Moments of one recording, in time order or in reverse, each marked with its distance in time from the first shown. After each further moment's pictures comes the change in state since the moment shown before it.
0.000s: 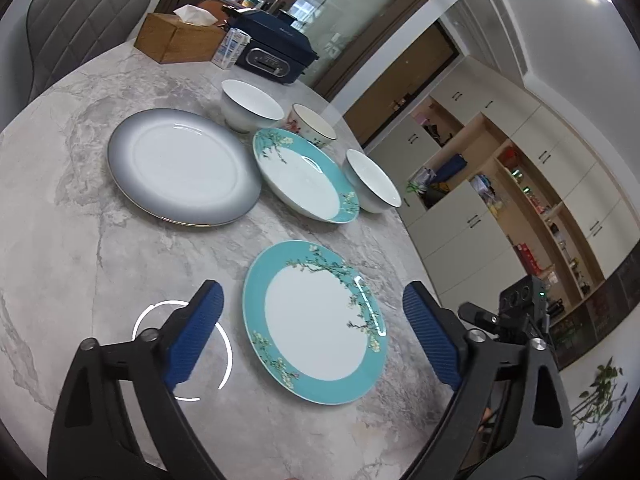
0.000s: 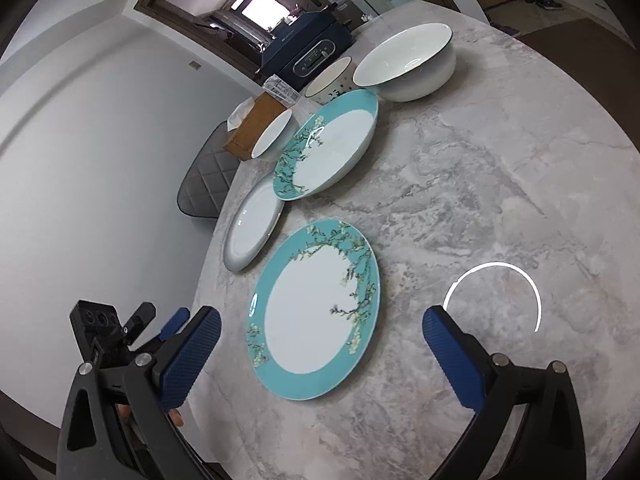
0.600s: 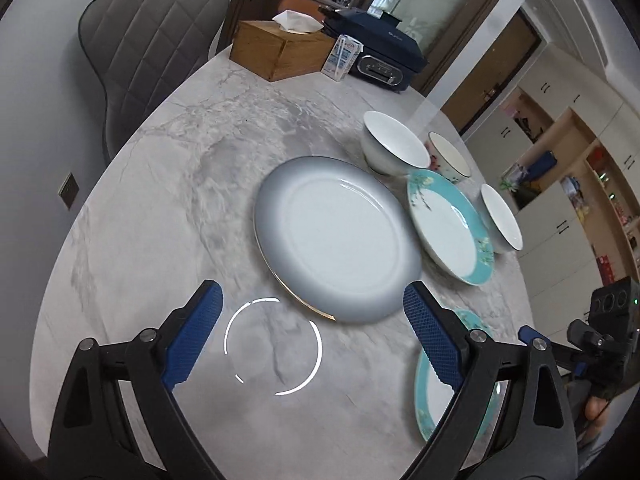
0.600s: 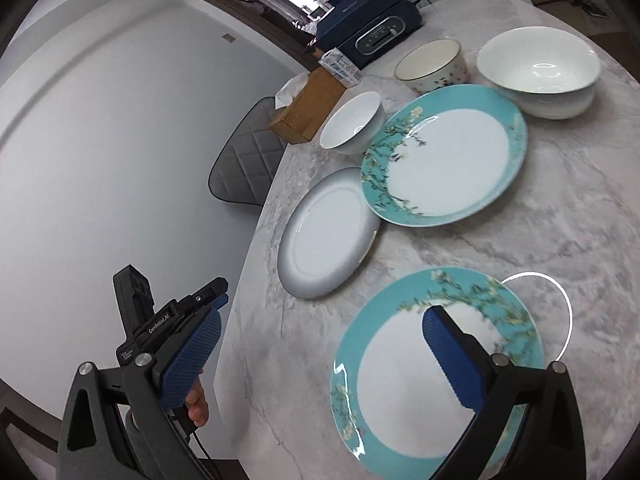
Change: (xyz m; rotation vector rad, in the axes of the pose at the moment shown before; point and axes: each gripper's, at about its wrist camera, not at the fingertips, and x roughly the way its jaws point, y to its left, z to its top) left arm 0.001 0.106 0.105 -0.029 0.074 0.372; right arm 0.108 0.101 0.050 -0.086 0.122 0.075
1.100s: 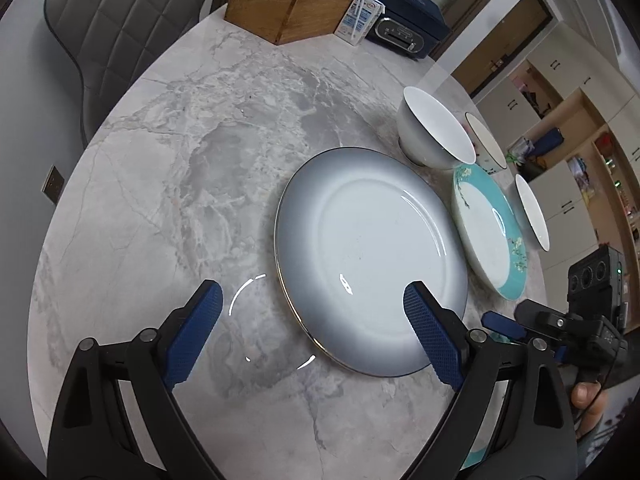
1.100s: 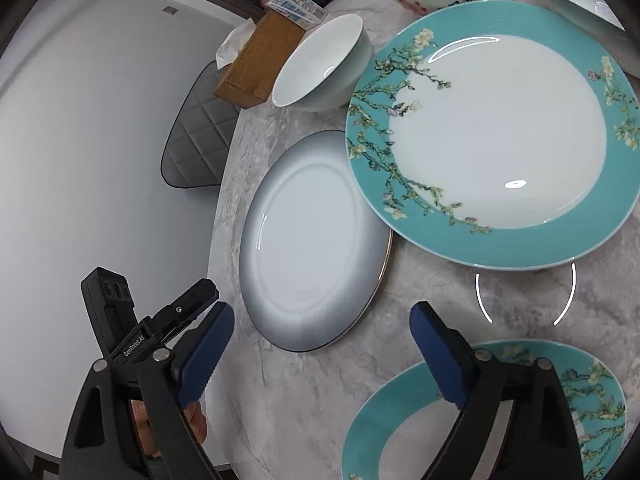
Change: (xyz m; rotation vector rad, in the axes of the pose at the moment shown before) left arm 0.083 0.031 0.052 0.008 0.151 -0.009; right arm 0.115 -0.020 0.044 0.149 0.151 -0.074
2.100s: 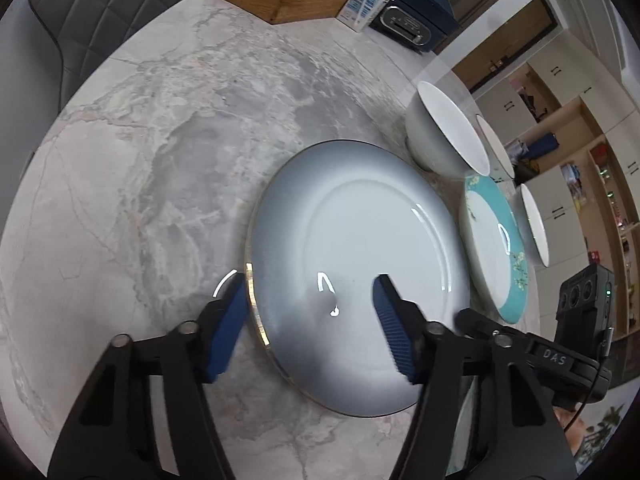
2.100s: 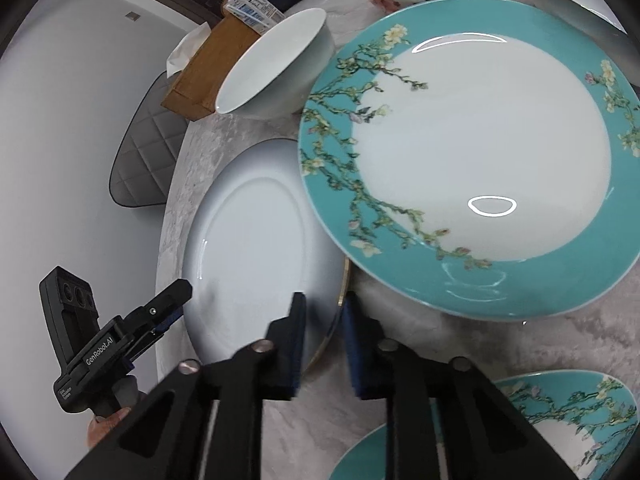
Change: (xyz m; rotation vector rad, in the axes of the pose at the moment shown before) left arm 0.042 0.004 0.021 -0.041 0.037 -0.030; right arm 0.024 -0.003 0.006 0.037 -0.062 -0.175
